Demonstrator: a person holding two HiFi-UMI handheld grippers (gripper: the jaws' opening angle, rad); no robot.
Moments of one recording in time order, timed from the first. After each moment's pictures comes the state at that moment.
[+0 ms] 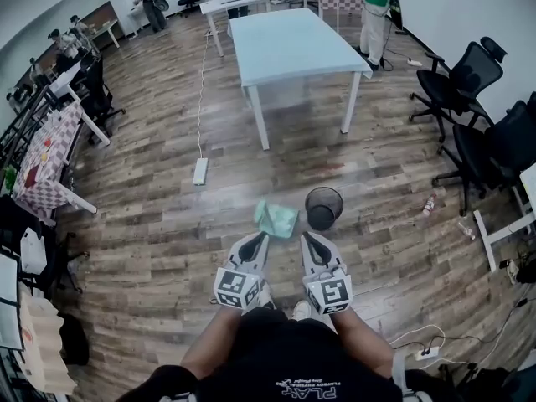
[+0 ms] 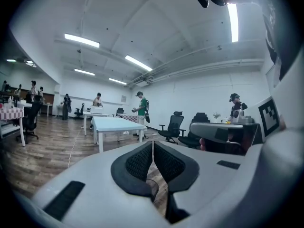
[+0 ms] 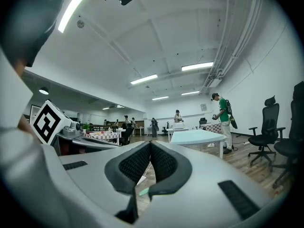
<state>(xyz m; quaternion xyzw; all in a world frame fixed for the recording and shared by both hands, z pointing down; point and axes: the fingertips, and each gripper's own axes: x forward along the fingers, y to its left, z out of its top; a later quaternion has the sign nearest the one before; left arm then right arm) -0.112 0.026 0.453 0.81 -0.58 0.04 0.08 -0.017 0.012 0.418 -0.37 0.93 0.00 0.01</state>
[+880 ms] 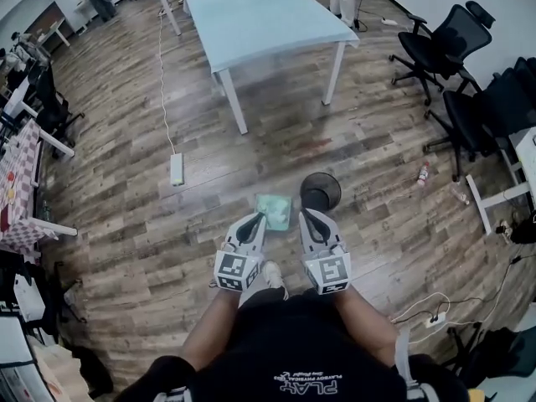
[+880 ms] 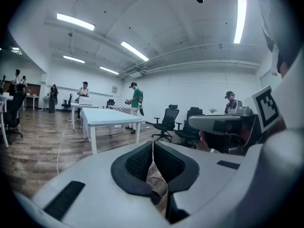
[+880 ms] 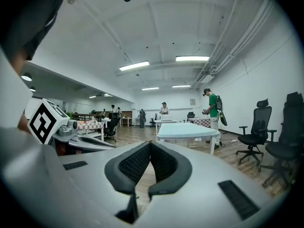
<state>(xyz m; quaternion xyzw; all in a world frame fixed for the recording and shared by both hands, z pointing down) -0.204 -0.137 0.512 0.84 -0.52 0.07 0.12 -0.113 -0.147 0.461 -0.44 0.90 -0.01 -0.05</state>
